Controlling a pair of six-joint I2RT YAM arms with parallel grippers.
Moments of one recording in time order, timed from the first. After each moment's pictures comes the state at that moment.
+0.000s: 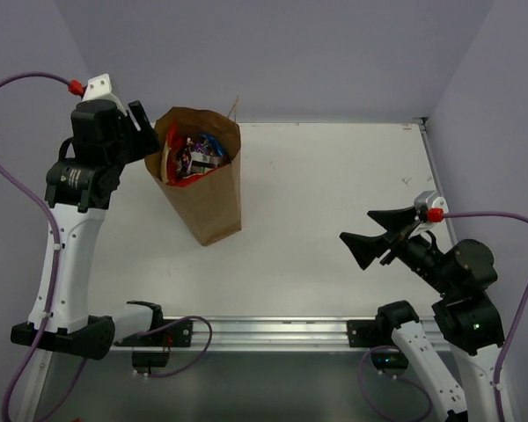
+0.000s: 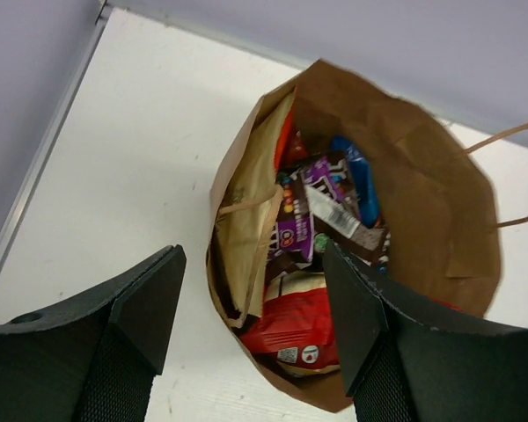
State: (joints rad) left arm -0.16 1.22 1.73 -0.92 -0.23 -0.38; right arm 0.26 0.38 0.92 -0.55 -0.47 0.24
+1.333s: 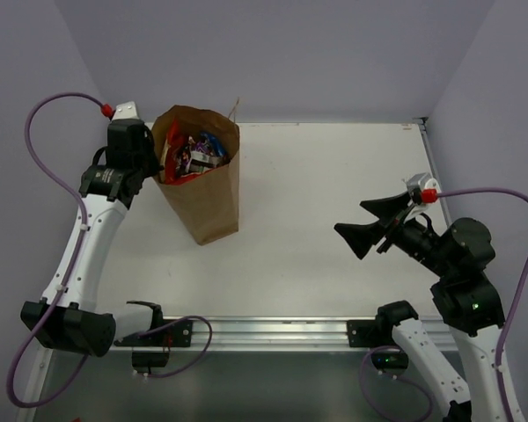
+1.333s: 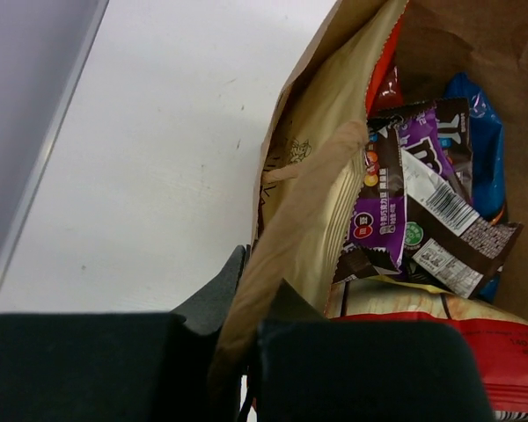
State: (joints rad) left arm -0.15 1.23 1.38 -0.76 -0.31 -0.35; right arm 0.26 0.50 0.98 -0.53 -0.53 0.24
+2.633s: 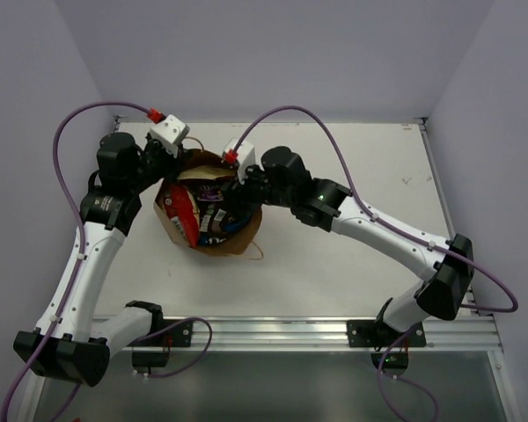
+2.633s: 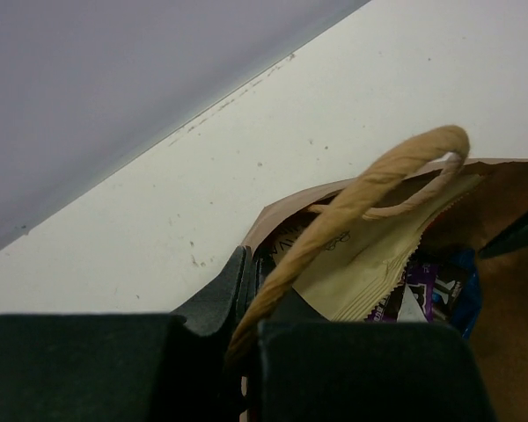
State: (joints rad) left arm -0.17 1.06 1.19 -0.38 0.40 0.27; right arm 0.93 1.53 1.47 -0.33 -0.15 0.02
